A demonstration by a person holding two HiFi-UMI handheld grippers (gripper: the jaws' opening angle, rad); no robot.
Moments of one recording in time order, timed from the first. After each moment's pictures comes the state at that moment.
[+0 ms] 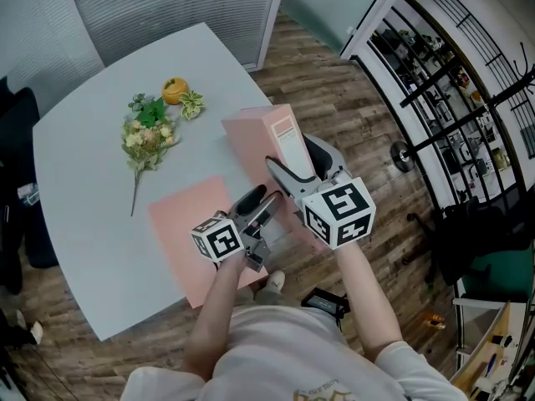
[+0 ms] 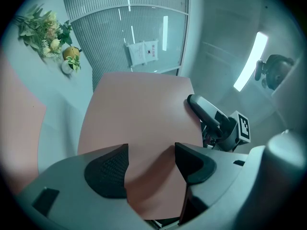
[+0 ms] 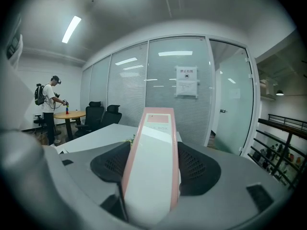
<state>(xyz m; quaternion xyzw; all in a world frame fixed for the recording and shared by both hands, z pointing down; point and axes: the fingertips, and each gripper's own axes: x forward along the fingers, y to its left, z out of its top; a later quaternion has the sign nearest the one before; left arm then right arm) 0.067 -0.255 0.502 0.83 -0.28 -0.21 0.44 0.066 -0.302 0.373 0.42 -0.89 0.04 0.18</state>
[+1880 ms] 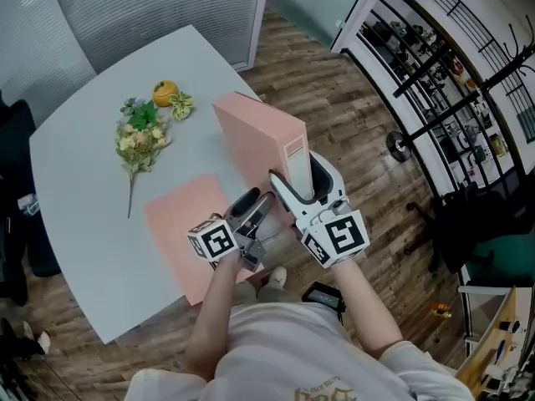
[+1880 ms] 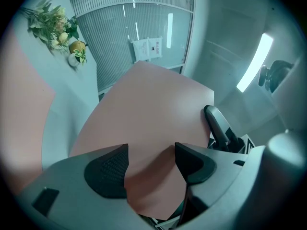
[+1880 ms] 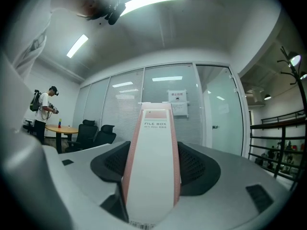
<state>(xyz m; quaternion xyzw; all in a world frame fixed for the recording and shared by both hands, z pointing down) 0.075 -0.238 0.521 0.82 -0.27 -0.20 0.47 0.099 -0.252 0.369 0.45 -0.89 -0.02 0.02</state>
